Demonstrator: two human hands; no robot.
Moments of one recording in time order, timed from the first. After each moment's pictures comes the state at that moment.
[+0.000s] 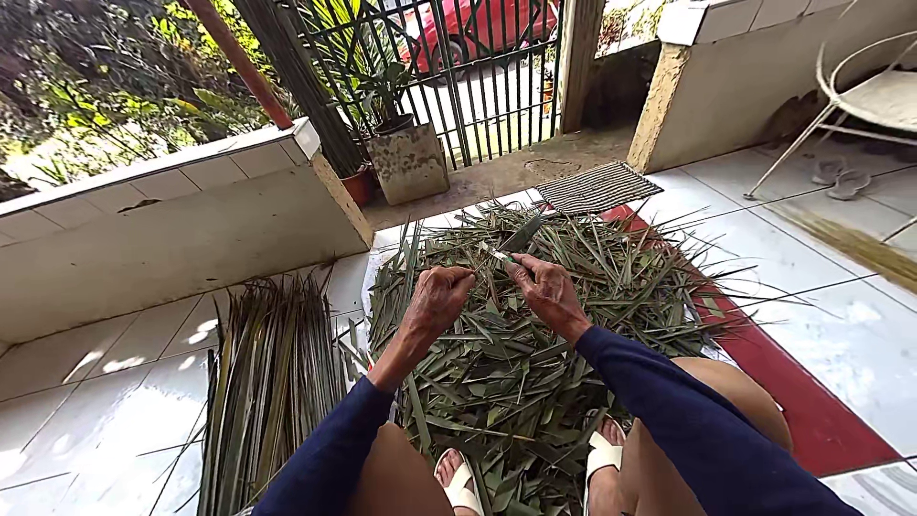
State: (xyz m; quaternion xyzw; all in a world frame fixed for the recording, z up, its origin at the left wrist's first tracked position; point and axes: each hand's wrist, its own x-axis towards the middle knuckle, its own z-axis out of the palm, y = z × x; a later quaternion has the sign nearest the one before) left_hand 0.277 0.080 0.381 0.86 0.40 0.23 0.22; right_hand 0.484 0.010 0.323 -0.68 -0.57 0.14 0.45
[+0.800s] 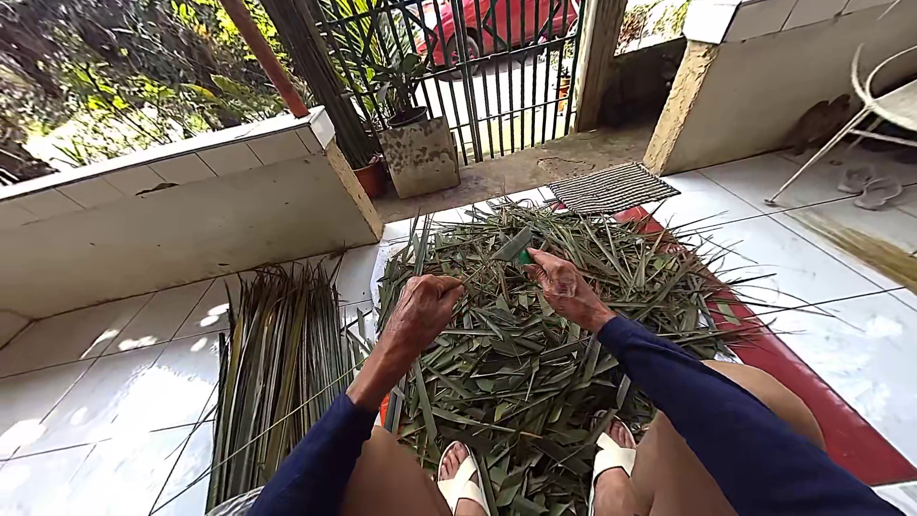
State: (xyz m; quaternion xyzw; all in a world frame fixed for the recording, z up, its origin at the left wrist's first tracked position) left_hand 0.227 0.067 0.395 0.86 0.44 0.18 0.19; right_hand 0.497 0.026 0.309 -0.60 -0.67 0.14 0.42
